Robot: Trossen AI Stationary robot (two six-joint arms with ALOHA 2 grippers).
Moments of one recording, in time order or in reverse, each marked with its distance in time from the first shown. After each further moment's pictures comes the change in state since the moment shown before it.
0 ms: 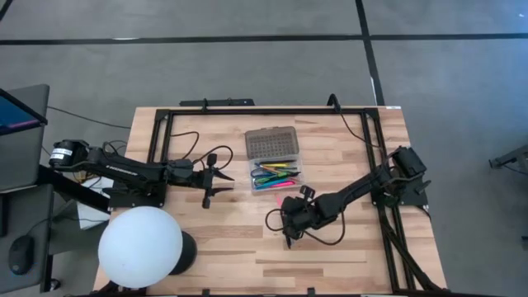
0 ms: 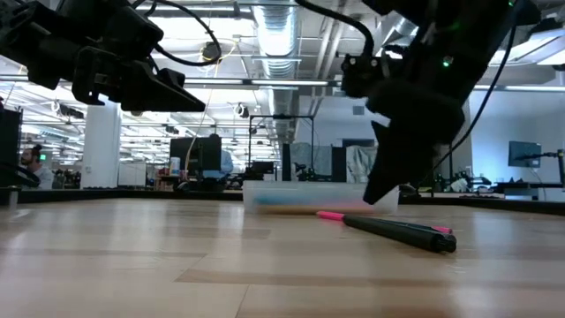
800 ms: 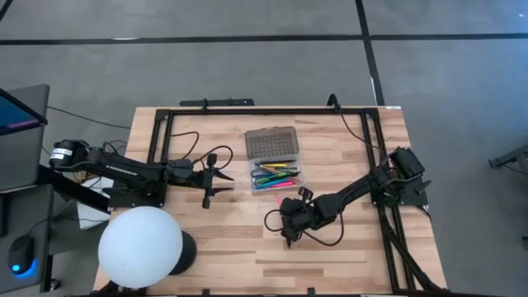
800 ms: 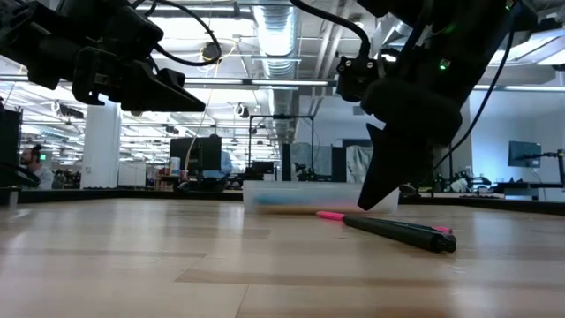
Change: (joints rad) left arm 0.000 0.000 0.000 0.000 0.000 0.001; right arm 0.000 0.017 -0.001 0.049 -0.028 -0.002
